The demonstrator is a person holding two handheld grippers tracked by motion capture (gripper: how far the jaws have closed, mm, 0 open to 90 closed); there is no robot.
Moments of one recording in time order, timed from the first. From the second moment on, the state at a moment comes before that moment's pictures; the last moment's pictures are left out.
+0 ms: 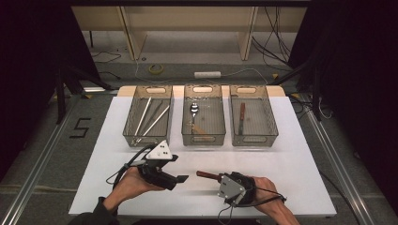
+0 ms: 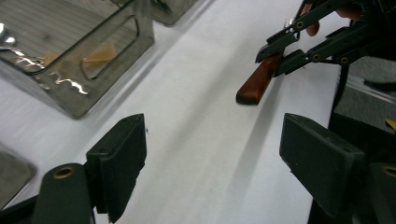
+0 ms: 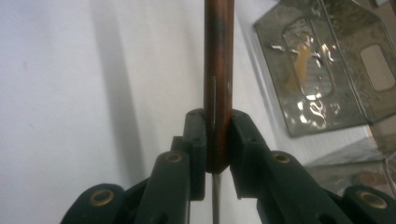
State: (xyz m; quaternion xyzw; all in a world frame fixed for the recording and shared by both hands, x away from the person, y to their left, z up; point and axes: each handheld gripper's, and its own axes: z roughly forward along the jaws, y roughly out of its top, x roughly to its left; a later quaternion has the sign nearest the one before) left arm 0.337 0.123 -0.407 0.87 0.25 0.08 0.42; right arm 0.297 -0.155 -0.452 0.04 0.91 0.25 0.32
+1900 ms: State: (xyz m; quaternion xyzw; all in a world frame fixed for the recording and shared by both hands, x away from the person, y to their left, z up) left arm 0.316 0.178 -0.429 0.78 0.33 0.15 0.51; right arm 0.411 -0.234 -0.384 0.36 0.82 0.40 0.22
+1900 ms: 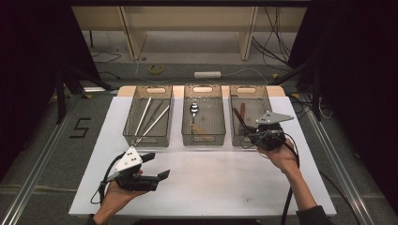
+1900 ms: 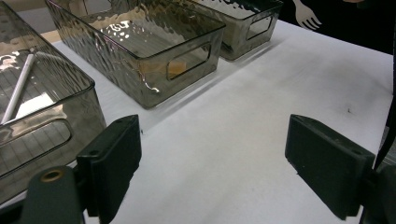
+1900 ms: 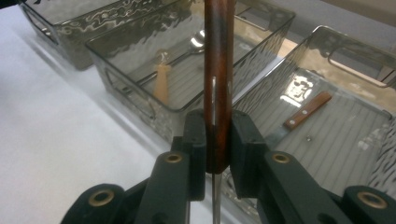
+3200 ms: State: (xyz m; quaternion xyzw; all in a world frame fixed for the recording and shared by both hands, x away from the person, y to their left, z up) left arm 0.315 0.176 -0.429 0.77 0.33 0.16 0.51; right arm 0.510 -0.227 -0.354 0.43 0.79 0.37 0.24
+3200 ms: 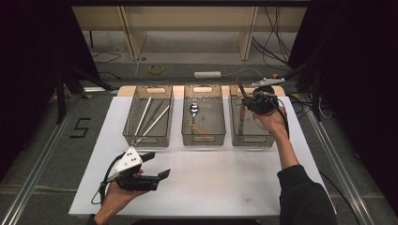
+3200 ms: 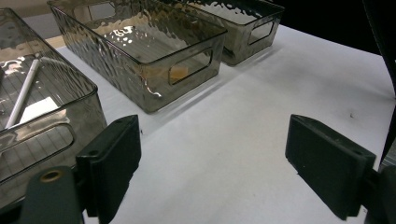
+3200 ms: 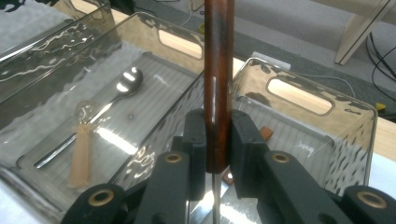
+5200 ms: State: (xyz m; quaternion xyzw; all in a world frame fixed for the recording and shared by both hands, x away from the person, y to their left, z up) left arm 0.313 0.174 -0.429 0.78 0.33 0.16 0.51; right arm 0.539 -0.235 -0.404 0.52 0.76 0.29 0.25
